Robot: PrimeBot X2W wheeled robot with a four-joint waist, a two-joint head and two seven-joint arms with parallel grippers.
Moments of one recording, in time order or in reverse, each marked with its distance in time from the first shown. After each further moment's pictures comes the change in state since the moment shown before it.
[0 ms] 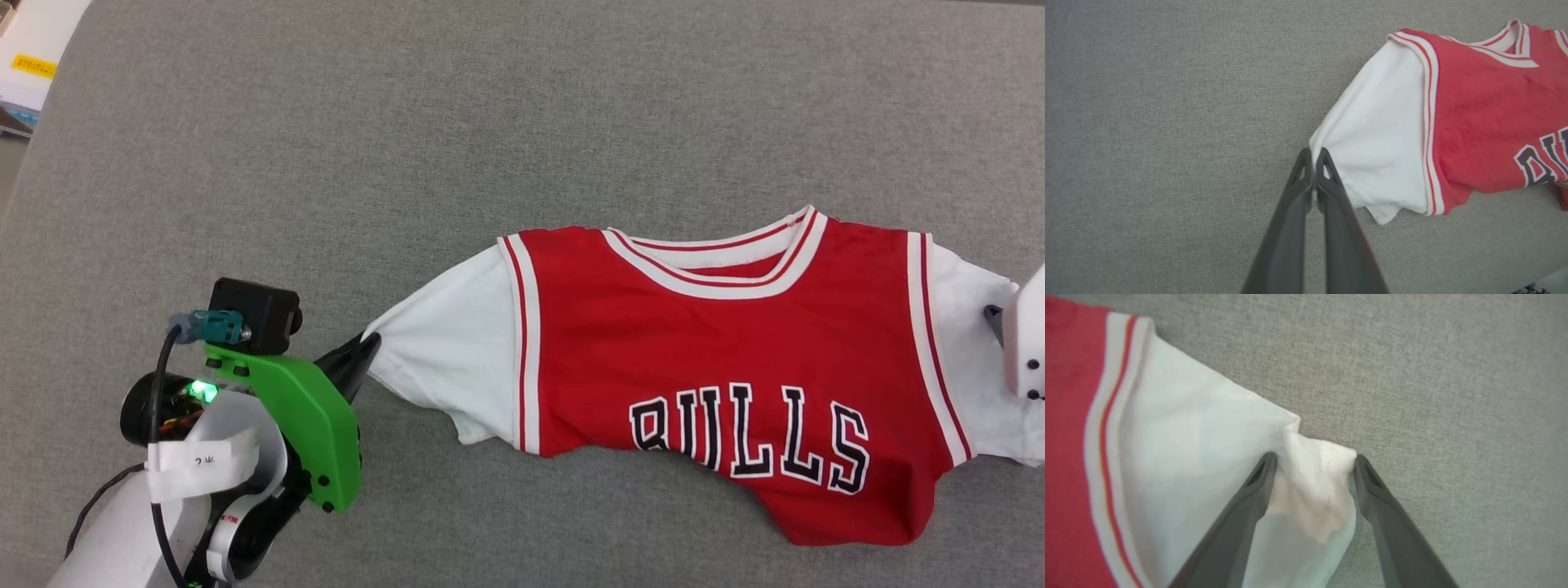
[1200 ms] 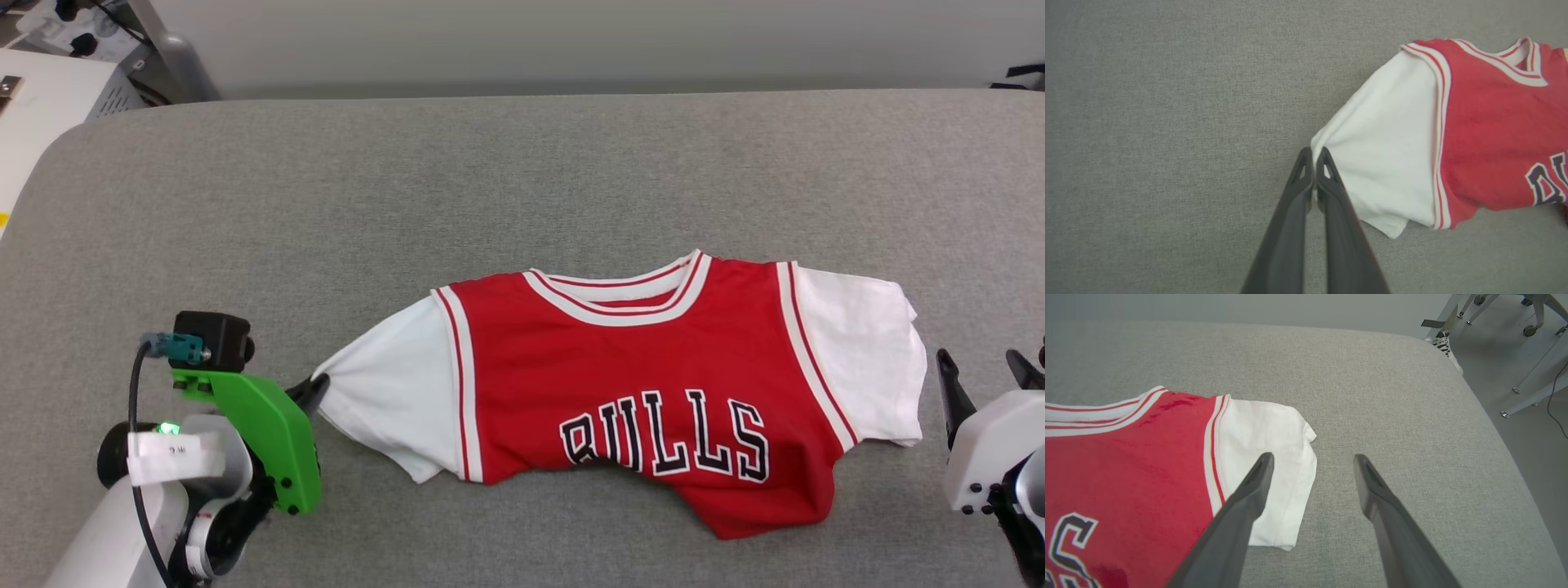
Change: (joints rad) left arm 0.005 -0.022 0.055 0.298 -0.053 -0.049 -0.063; right arm 0.366 0.316 -0.212 -0.416 -0.150 0.001 -0.430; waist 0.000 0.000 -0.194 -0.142
